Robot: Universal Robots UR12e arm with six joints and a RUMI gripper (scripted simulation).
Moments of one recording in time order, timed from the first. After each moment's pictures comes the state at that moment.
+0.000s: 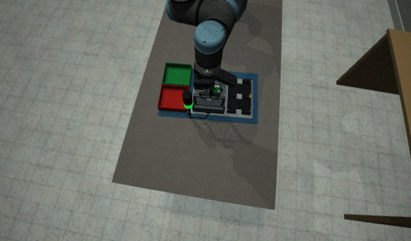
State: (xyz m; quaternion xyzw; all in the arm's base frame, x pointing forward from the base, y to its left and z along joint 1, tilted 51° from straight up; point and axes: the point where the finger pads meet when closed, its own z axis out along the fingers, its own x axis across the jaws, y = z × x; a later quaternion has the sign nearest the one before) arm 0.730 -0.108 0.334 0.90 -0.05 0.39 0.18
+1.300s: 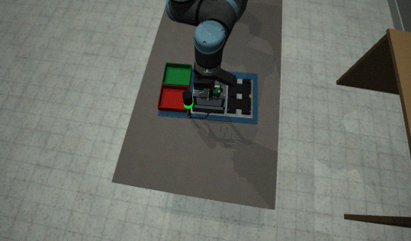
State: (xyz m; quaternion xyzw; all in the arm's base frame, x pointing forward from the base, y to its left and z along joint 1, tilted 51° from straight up) arm 0.730 -0.108 0.334 0.90 -0.05 0.39 0.18
